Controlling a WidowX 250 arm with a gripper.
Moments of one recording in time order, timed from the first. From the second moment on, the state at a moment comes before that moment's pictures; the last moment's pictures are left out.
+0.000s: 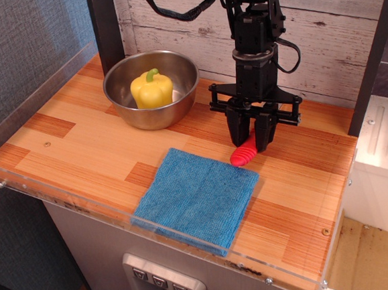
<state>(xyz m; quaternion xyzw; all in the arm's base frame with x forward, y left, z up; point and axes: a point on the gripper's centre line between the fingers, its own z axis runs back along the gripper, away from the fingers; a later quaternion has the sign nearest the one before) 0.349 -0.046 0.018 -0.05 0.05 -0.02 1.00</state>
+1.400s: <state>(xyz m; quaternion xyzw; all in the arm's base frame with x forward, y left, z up) 0.270 0.041 0.135 0.01 -0.05 -0.06 1.00</state>
